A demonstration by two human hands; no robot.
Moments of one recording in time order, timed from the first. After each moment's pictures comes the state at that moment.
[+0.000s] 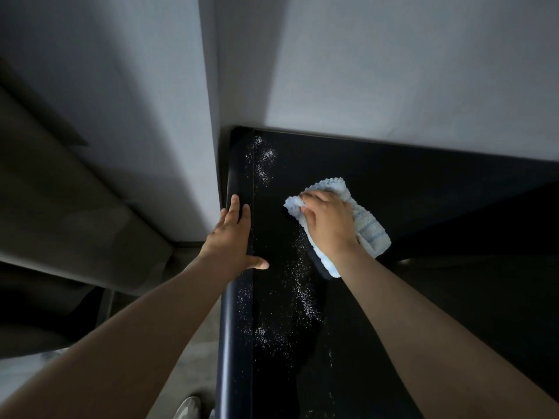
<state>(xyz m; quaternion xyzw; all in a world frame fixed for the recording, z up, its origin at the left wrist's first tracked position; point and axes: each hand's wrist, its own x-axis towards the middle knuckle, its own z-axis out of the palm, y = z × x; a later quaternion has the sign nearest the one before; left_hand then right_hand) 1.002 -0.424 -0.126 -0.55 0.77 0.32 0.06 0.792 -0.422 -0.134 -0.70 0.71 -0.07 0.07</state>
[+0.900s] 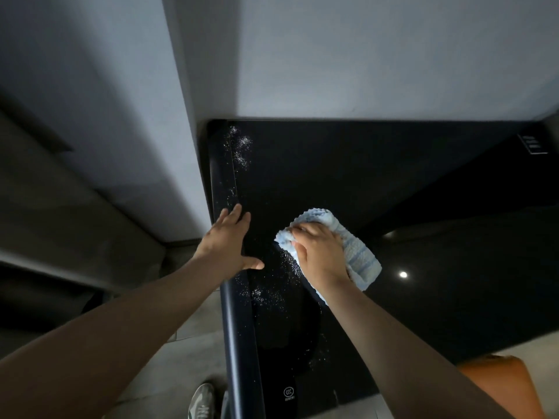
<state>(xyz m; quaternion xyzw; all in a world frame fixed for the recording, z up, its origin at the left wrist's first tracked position) 1.012 -0.377 -0.102 -0.49 0.82 0.30 0.07 0.822 -0.292 -0.130 -0.64 0.76 -0.07 0.08</state>
